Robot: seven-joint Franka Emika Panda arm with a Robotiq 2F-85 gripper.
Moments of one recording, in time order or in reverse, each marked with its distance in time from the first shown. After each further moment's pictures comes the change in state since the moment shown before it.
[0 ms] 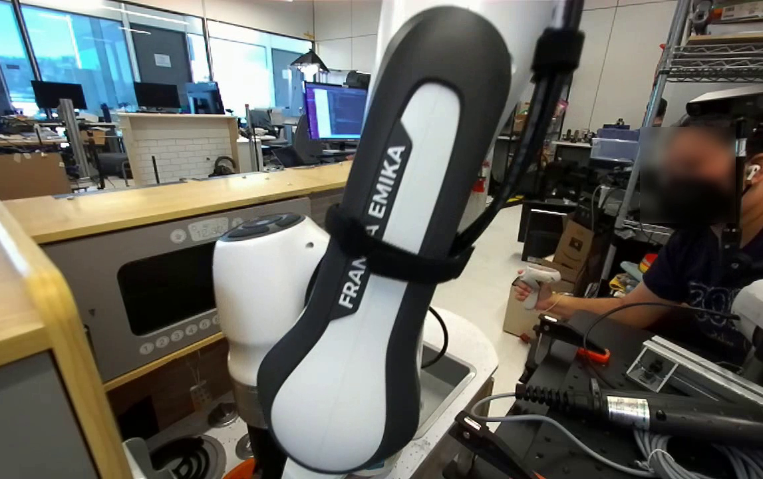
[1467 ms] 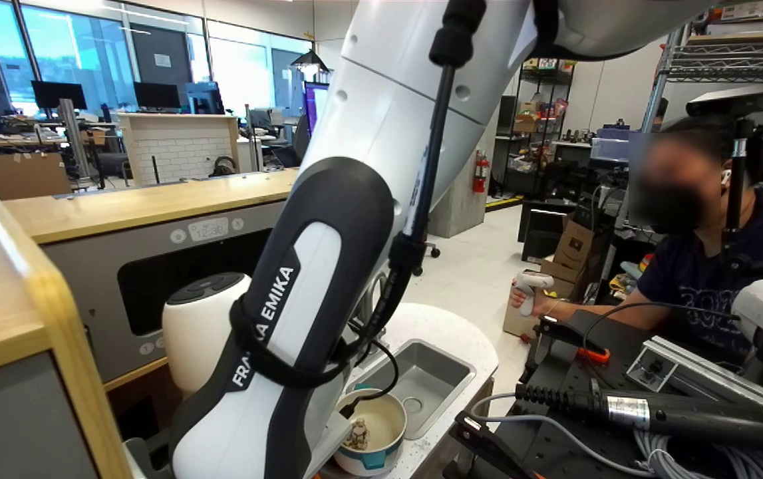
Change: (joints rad) arm 0.005 0.282 0.009 0.395 0.076 -0.163 -0.094
